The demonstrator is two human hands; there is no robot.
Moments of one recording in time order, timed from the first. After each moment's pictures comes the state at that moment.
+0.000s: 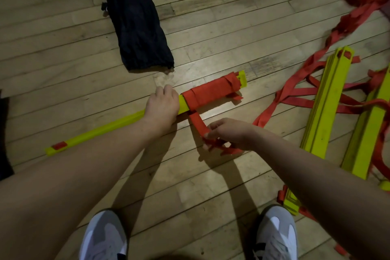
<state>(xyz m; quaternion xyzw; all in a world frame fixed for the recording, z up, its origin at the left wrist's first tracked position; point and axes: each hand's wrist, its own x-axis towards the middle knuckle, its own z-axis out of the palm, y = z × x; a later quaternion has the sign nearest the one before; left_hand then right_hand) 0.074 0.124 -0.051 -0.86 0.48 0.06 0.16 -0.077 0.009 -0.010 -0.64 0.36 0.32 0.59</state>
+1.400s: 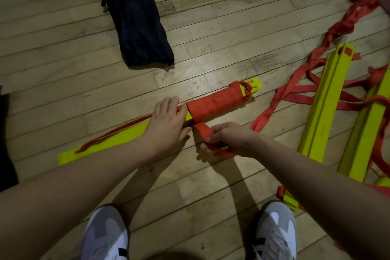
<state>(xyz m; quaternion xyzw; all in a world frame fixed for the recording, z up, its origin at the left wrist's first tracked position) 0.044 0.161 -0.067 -0.82 0.57 0.01 0.00 -0.095 0.021 -0.026 -0.55 0.41 0.26 0.68</state>
